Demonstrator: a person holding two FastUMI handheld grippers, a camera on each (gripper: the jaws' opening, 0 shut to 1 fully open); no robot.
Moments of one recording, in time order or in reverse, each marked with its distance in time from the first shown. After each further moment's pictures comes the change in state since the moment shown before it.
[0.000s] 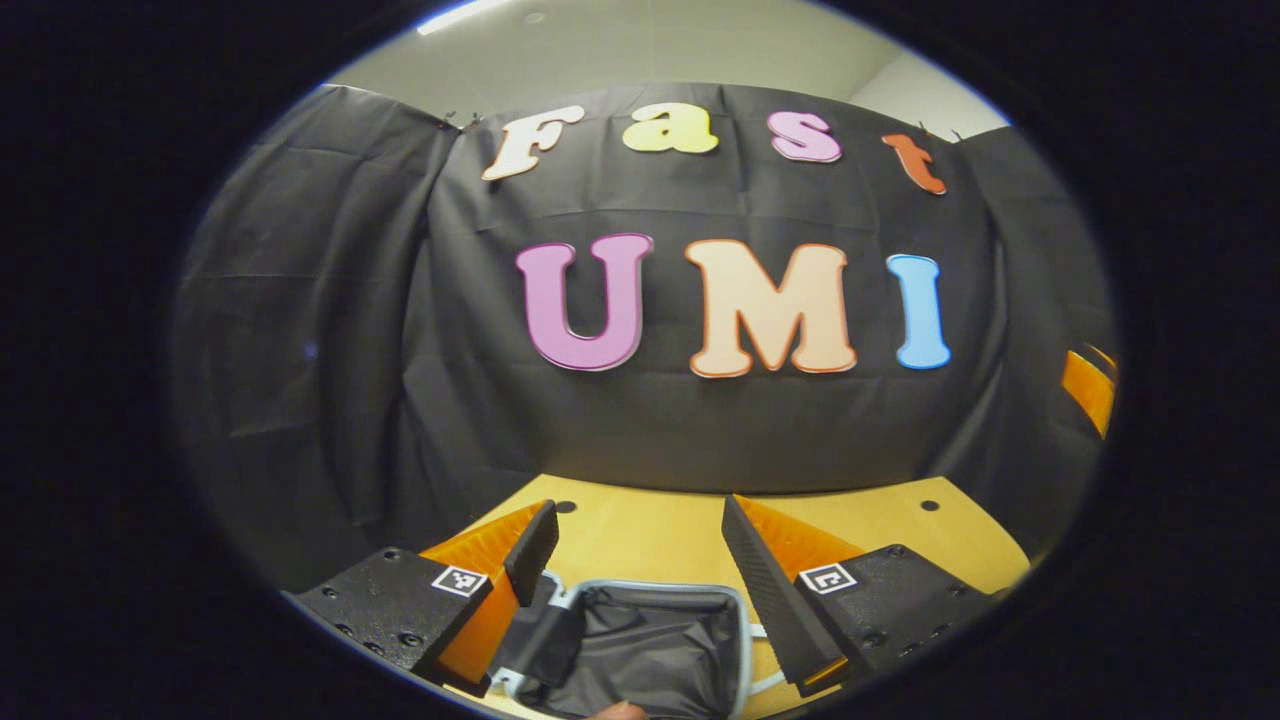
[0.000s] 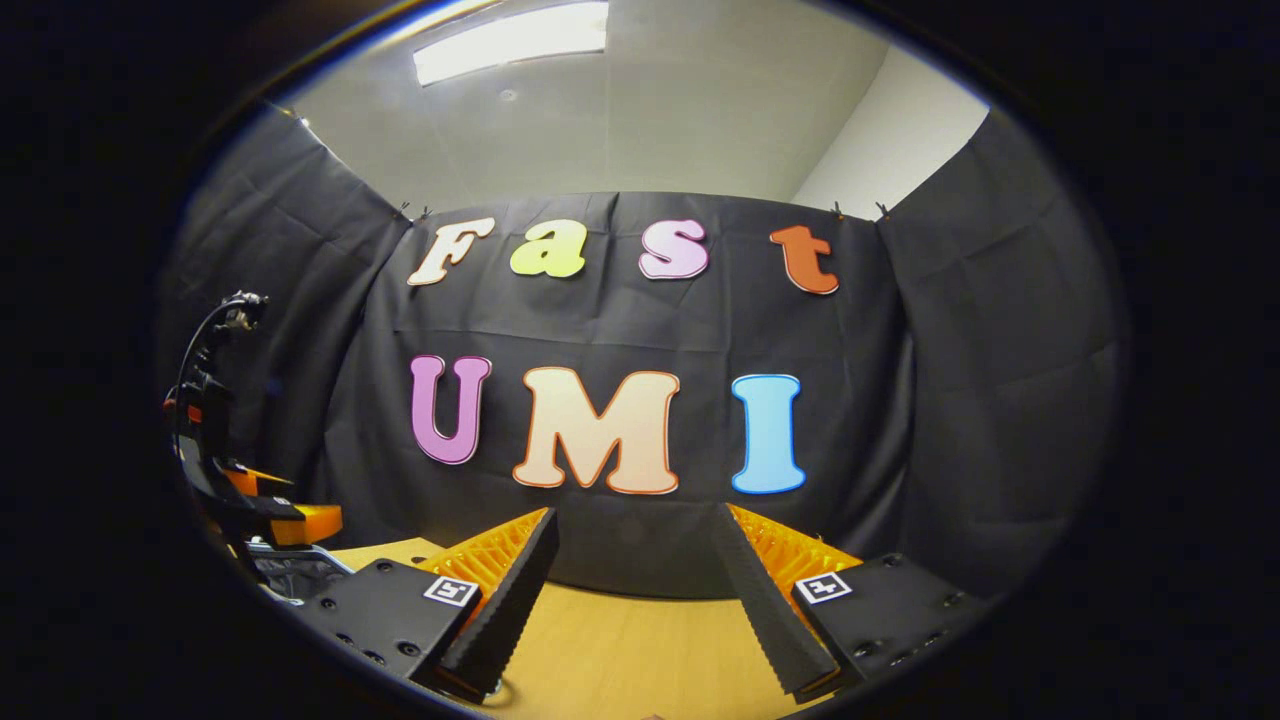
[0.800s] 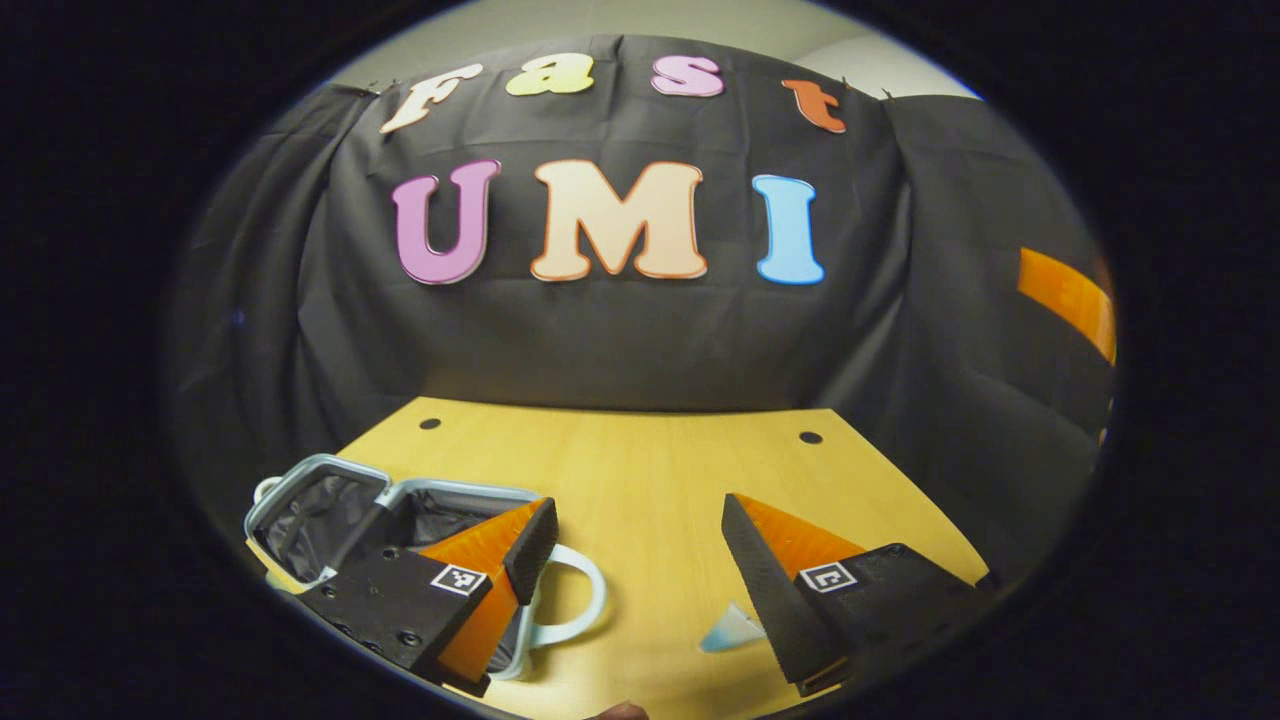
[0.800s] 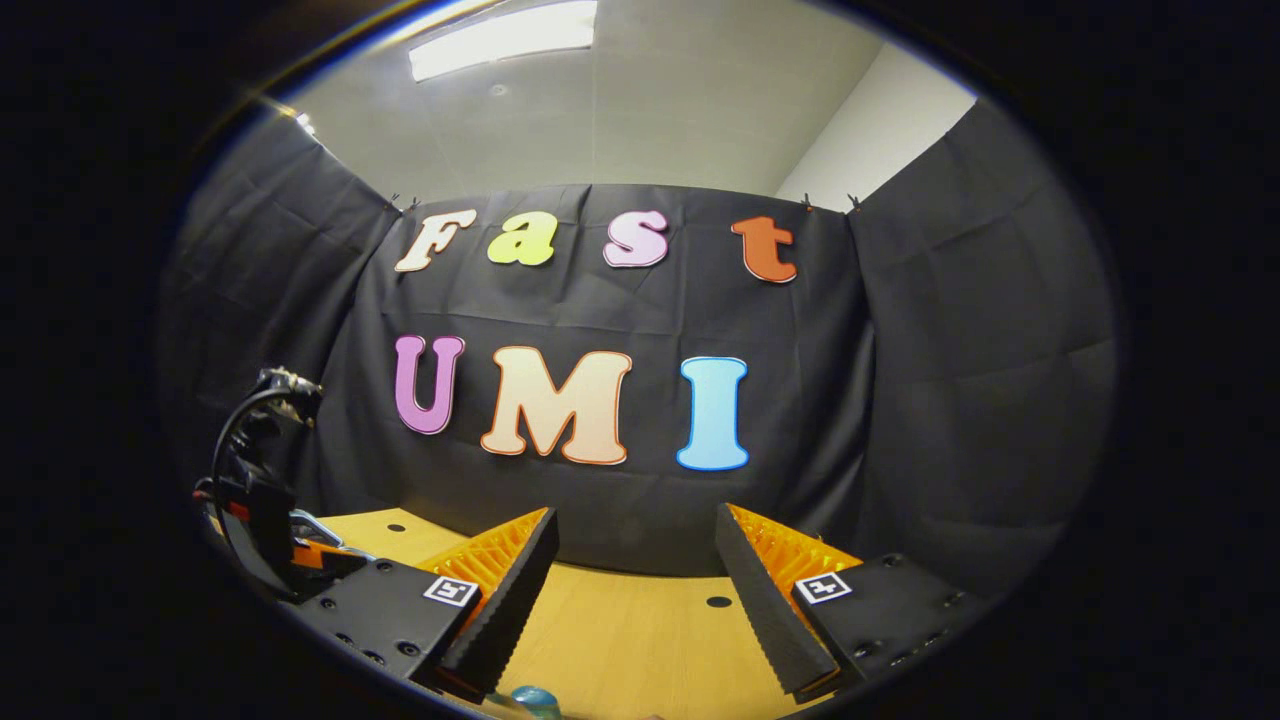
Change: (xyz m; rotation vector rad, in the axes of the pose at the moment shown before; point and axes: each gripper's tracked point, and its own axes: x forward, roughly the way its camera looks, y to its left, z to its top) left arm -0.041 -0.191 -0.113 -0.004 0.212 -0.228; right arm -0.059 -0.101 -0.022 -0.023 0.054 -0.022
